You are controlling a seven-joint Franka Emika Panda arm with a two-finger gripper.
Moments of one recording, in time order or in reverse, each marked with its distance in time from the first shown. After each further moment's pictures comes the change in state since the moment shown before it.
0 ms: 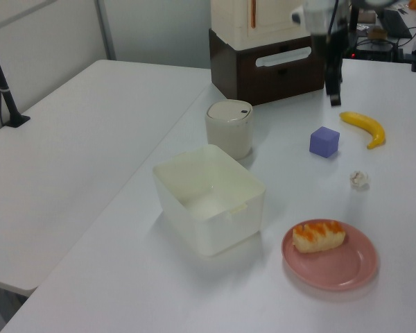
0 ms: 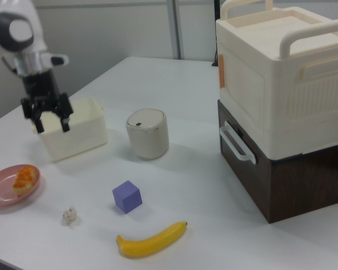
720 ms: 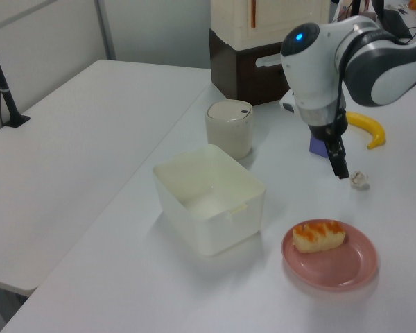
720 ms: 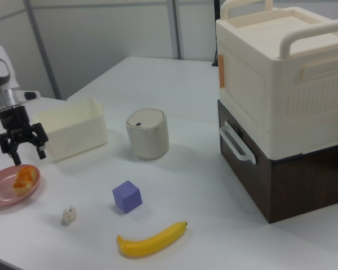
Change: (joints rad) arm 0.228 0.136 0.001 -0.091 -0.030 0.064 0.076
